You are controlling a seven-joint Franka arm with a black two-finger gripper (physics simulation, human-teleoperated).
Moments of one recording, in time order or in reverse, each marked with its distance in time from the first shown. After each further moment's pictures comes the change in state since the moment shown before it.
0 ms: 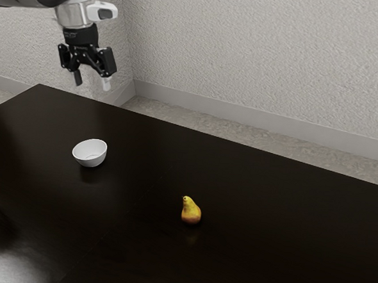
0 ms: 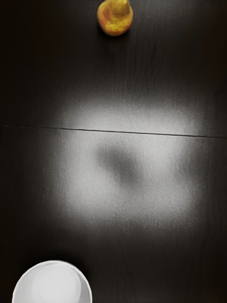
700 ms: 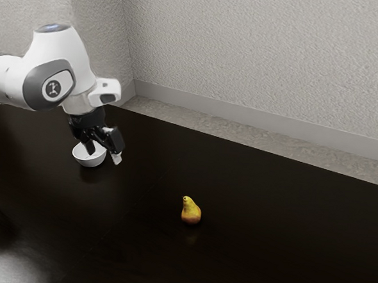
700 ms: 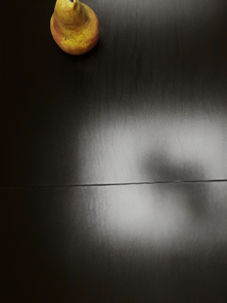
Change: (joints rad) arm -0.111 -0.336 -0.015 -0.780 -0.001 0.592 -0.007
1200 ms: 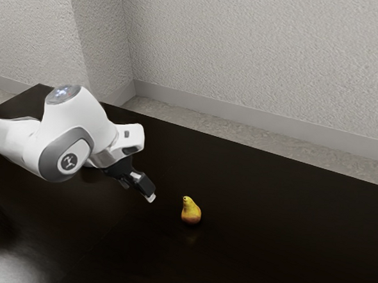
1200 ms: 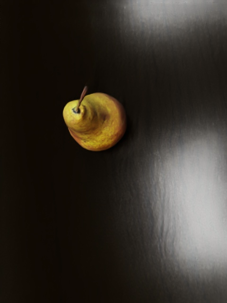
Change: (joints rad) arm -0.185 -0.018 -0.012 -0.306 -0.062 0.533 0.001
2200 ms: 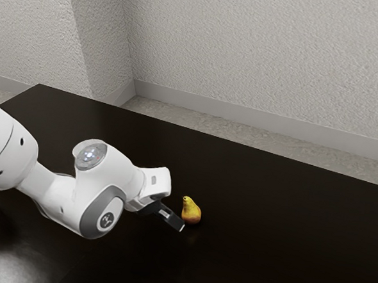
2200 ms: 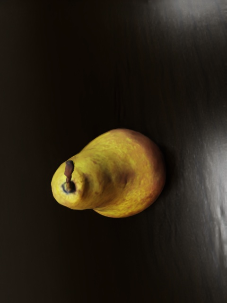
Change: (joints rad) arm -0.164 0.323 0.005 -0.032 -0.185 0.521 0.114
